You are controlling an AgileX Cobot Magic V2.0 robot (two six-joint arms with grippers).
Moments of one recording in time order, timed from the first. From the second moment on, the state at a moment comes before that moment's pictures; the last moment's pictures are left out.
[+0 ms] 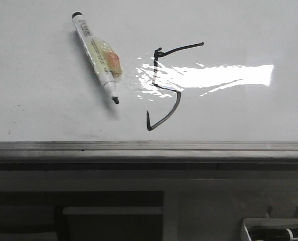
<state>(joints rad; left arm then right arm) -0.80 0.48 -0.36 -0.76 0.01 0.51 1.11 0.08 -0.55 -0.79 0.85 0.48</state>
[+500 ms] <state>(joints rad) -0.80 0.48 -0.34 -0.75 0.02 0.51 1.11 0.06 -0.55 -0.79 0.86 0.48</state>
